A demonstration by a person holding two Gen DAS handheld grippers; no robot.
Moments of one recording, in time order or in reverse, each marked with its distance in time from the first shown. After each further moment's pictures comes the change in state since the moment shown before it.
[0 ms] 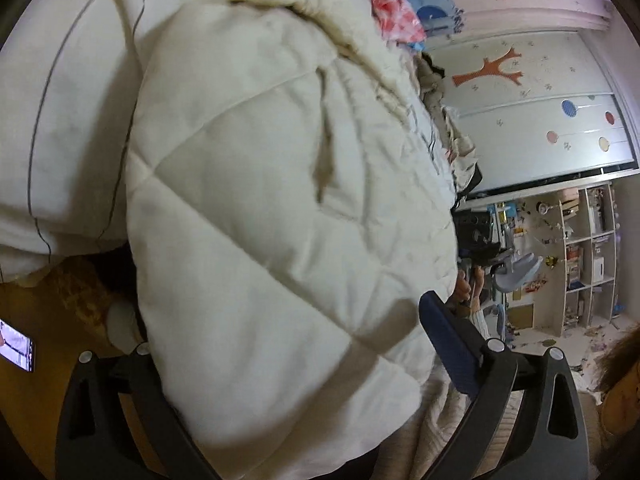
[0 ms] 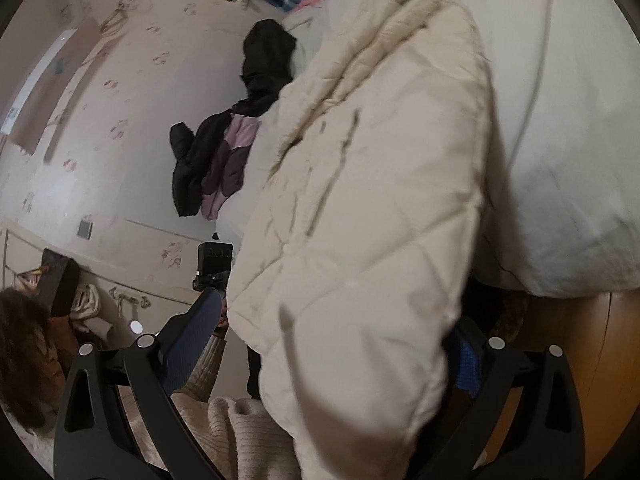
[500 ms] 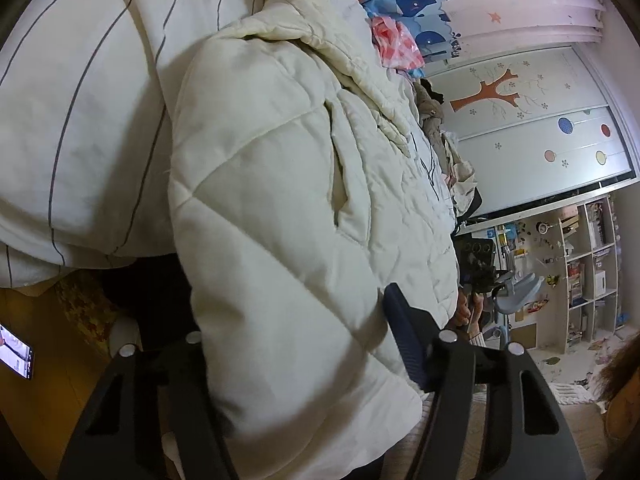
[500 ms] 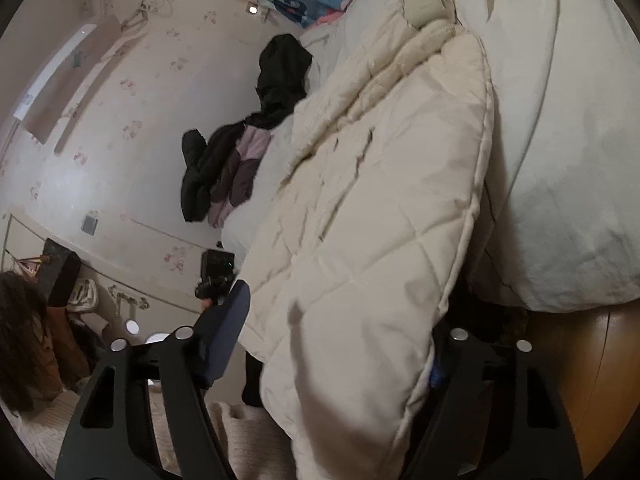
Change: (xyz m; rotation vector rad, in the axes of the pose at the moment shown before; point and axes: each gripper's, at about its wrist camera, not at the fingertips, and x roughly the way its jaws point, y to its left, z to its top) left arm -0.010 0.006 0.000 -0.001 -0.091 0.006; right arm -0.009 -0.001 -0.009 -0.058 -0.051 -0.004
